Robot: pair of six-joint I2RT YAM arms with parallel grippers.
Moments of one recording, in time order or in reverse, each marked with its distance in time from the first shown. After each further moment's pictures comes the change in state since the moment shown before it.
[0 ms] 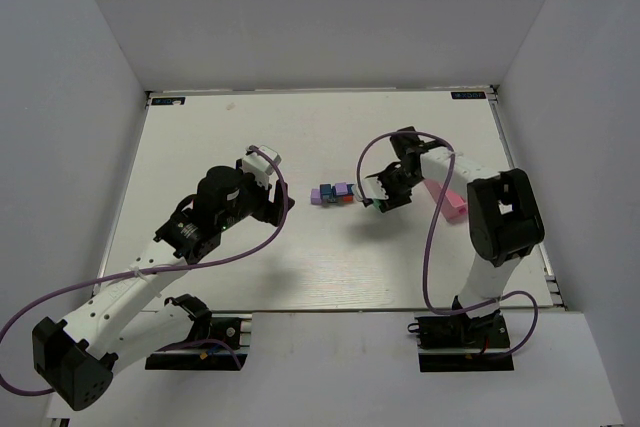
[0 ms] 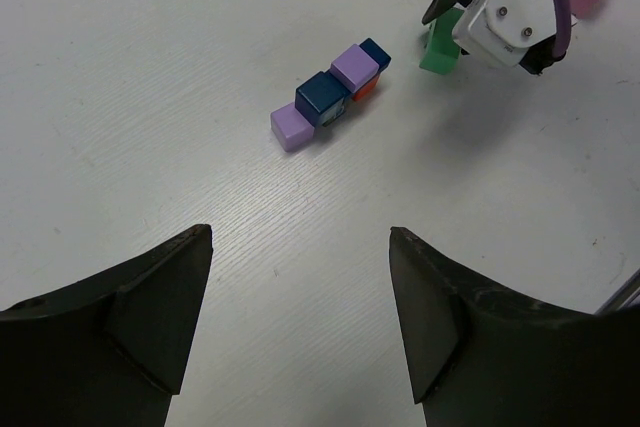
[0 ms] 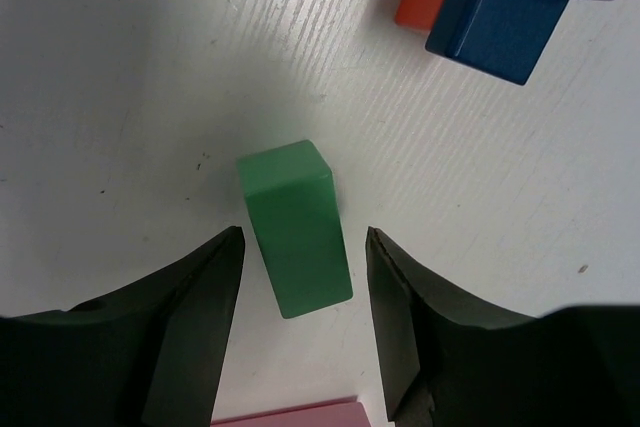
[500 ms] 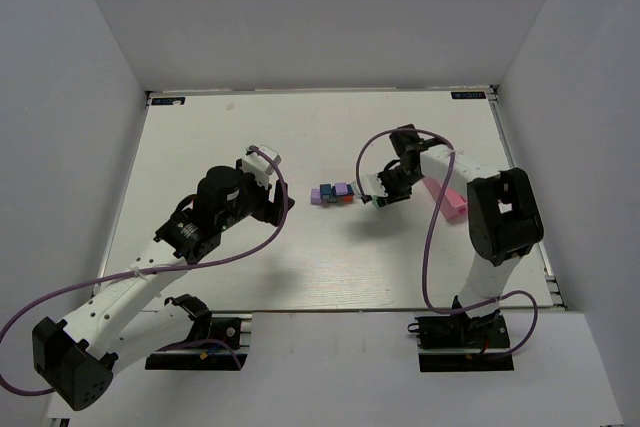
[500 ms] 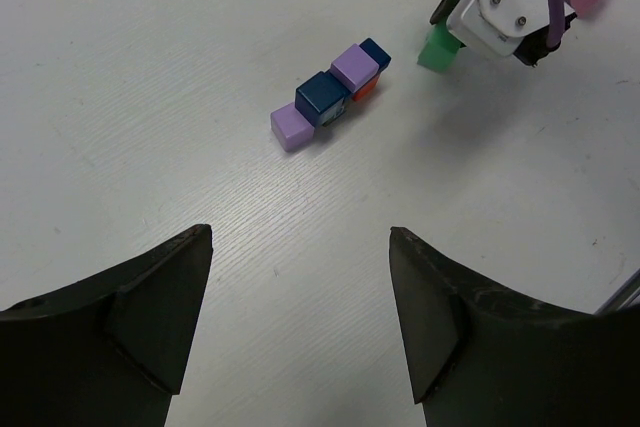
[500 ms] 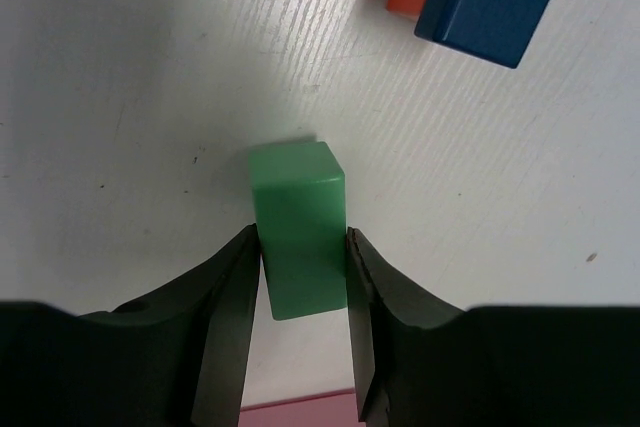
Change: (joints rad) left arm 0.000 0.000 0.000 0.000 0.000 0.000; right arm 0.000 0.019 0.028 -0.020 0.020 0.024
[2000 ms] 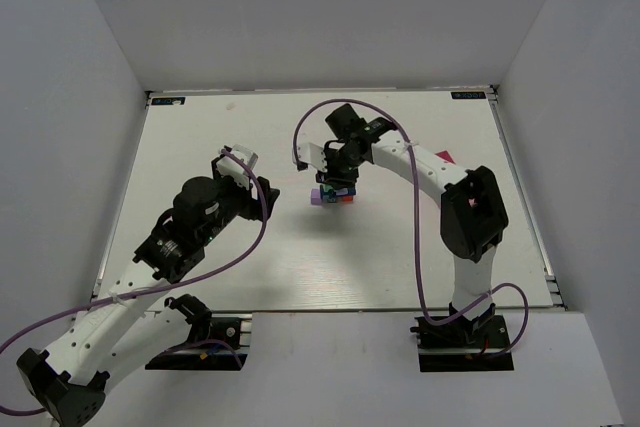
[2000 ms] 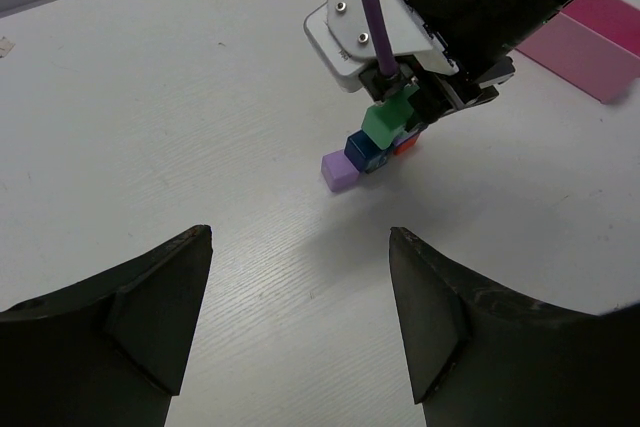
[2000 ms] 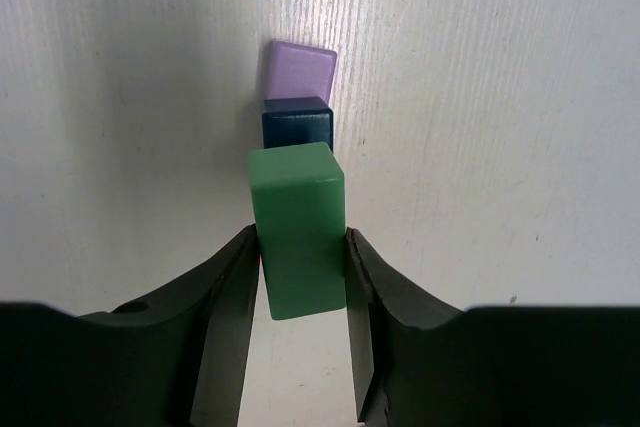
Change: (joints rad) left arm 0.000 -0.160 -0.013 0.000 -0.150 -0.012; right arm 0.311 0.117 0.434 -0.110 0.091 0.697
